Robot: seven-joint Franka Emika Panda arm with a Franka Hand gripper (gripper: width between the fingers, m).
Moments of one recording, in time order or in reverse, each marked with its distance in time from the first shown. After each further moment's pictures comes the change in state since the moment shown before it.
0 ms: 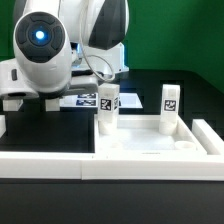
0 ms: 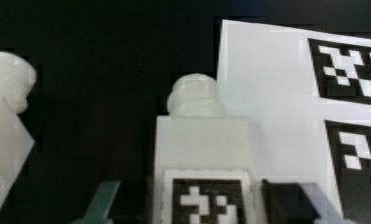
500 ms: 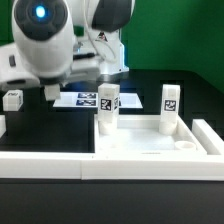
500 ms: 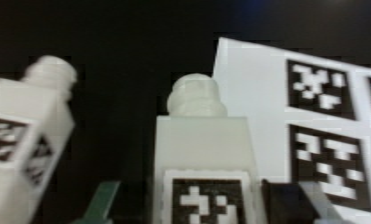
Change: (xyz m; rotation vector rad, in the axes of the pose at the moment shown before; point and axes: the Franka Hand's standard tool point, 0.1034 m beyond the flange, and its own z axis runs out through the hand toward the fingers) arm -0.024 0.000 -0.070 -0.003 0.007 -0.071
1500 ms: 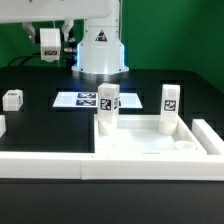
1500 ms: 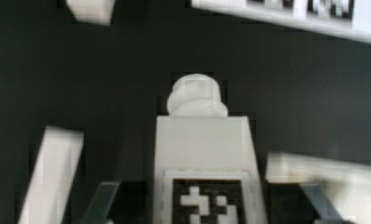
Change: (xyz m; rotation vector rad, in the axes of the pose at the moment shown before) arm 0.008 -0.021 -0.172 -0.081 0.639 0.049
